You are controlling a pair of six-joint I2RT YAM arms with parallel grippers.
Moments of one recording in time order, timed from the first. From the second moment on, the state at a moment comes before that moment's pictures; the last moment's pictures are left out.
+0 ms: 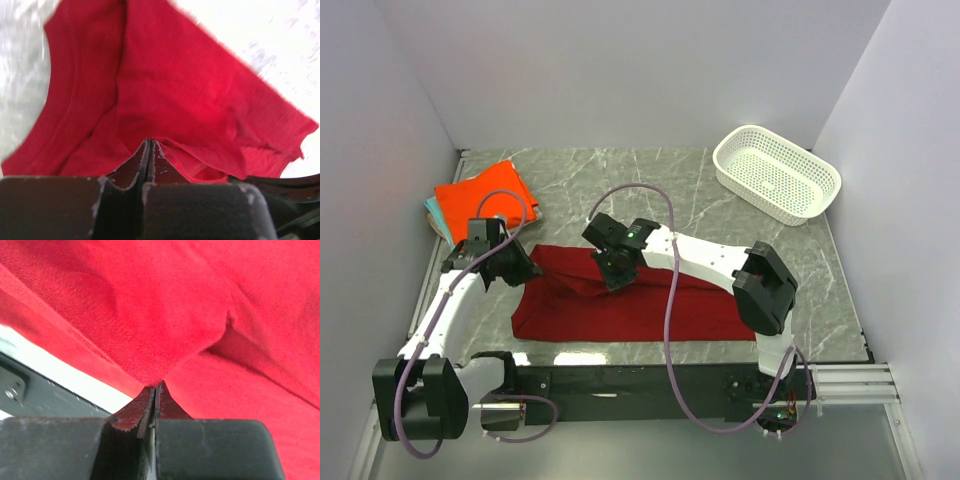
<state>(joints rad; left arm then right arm) 0.02 1.08 0.74 -0.61 0.27 -0.63 1.00 1.93 1.58 -0.82 0.00 0.50</state>
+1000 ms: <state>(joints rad) -0.05 0.82 0.57 -0.93 0.40 -0.67 1.00 1.91 1.45 -0.90 -0.13 0.43</state>
